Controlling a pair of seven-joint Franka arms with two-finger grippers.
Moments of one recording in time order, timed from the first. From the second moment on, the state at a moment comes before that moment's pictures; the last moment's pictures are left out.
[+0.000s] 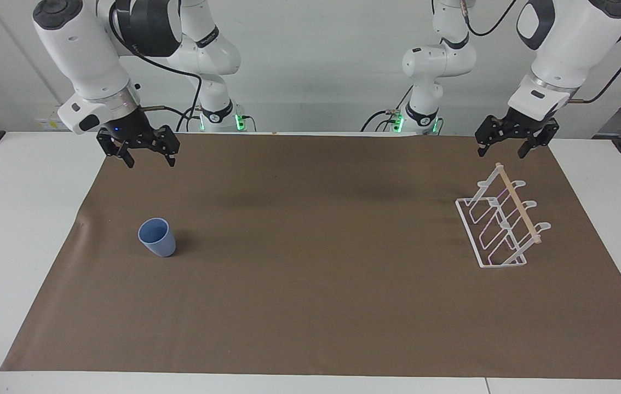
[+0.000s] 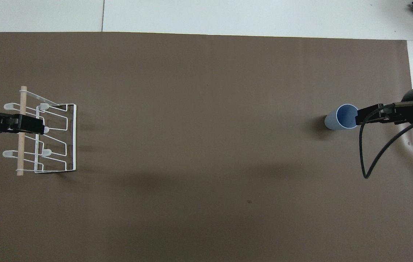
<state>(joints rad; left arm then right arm) 0.07 -0.10 -0.16 -1.74 -0.03 1.65 0.02 -0.15 -0.01 0.14 -1.68 0.03 1.67 -0.02</state>
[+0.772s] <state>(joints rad) 0.07 -0.10 -0.16 -1.74 -0.03 1.65 0.03 -0.15 -0.01 0.14 -1.69 0.03 1.69 -0.03</state>
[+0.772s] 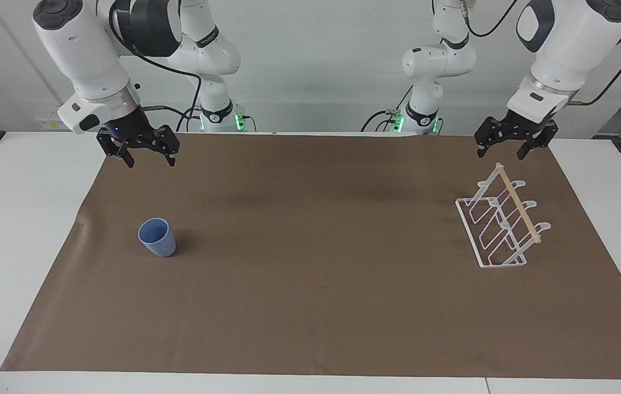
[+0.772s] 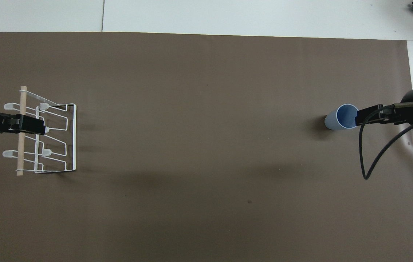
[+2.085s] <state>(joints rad) 0.07 -0.10 -0.15 -1.72 -0.03 1.63 0.03 -0.15 0.16 0.13 -2.01 0.03 2.31 -0.08</state>
